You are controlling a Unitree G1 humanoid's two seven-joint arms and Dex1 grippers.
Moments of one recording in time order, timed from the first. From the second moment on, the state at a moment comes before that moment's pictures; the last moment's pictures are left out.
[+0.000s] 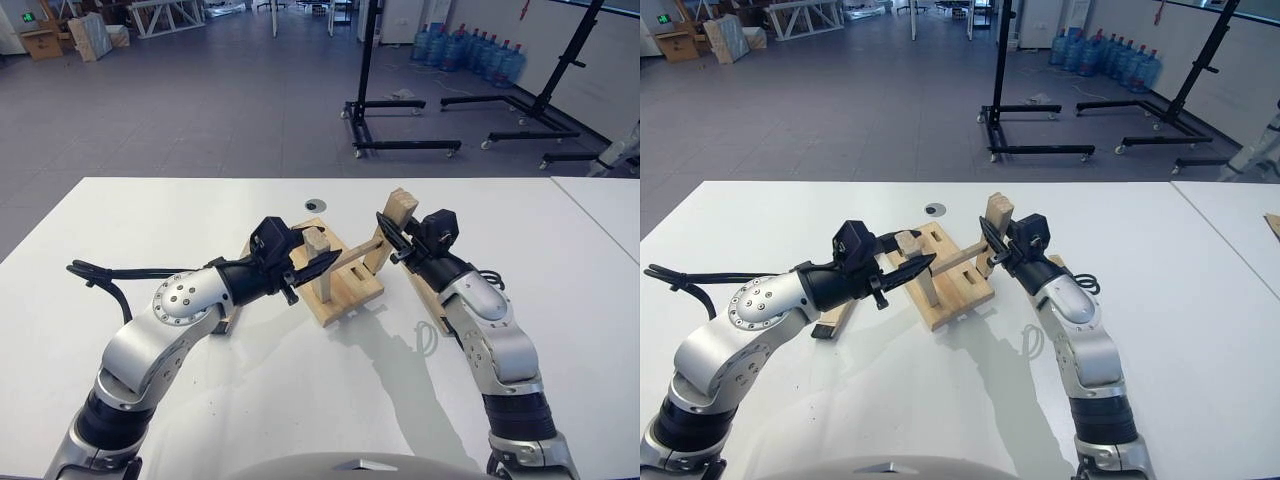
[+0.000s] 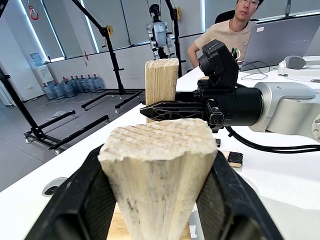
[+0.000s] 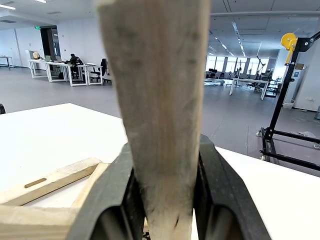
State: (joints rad) left arm -0.23 0.50 -0.21 -0.67 -0.48 0.65 -0.47; right arm -0.14 -0.28 0.01 -0.29 0.31 0.26 0.38
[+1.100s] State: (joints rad) left arm -0.21 0.49 -0.22 -0.65 -0.44 0.62 -0.48; right arm -0.26 -0.27 -0.16 -0.44 0.60 0.80 0.28
